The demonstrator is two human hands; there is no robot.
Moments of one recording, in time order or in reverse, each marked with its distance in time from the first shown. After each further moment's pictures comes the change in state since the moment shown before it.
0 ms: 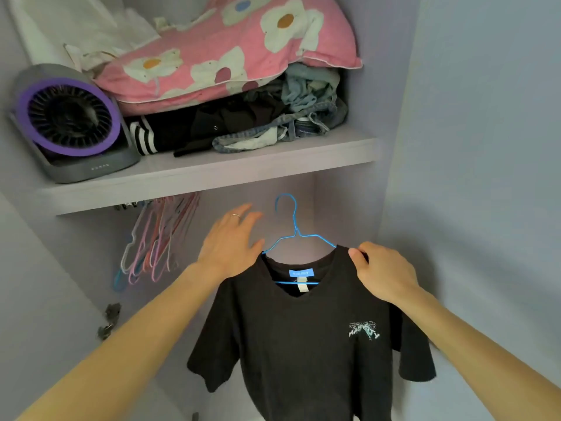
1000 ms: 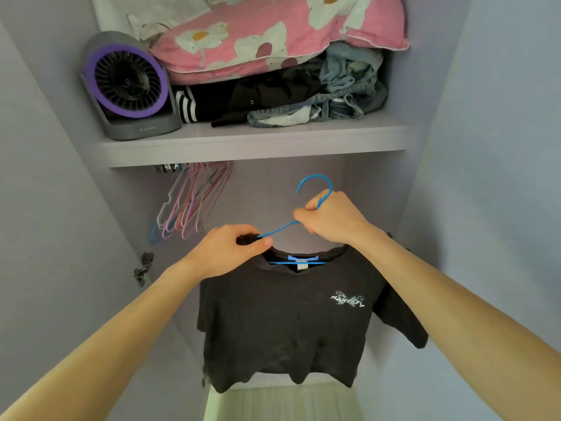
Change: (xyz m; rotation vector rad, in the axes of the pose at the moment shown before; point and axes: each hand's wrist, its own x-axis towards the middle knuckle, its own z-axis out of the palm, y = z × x) left_hand -0.085 0.012 -0.030 -0.406 -0.207 -0.308; right_hand 0.016 -0.107 -0.038 0.374 -0.201 -0.356
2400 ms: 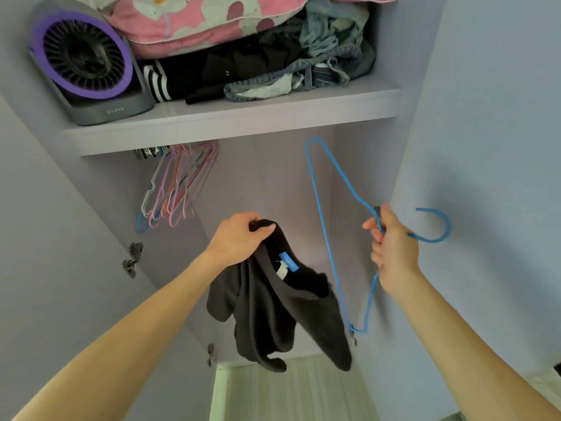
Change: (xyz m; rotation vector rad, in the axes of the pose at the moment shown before) left_hand 0.024 0.019 0.048 -0.084 0.029 -0.146; right_hand -0.073 0.101 0.025 1.138 0.536 0.613
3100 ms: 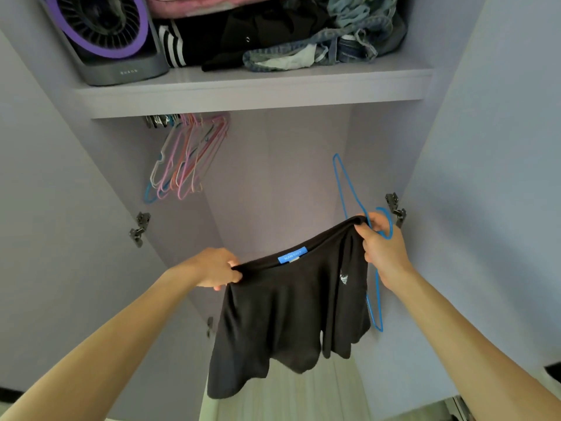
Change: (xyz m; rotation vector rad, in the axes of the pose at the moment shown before) left_hand -0.036 -0.096 0.010 0.362 -0.466 -0.202; right_hand 0.004 0.040 -0.003 -0.400 -0.275 -0.188
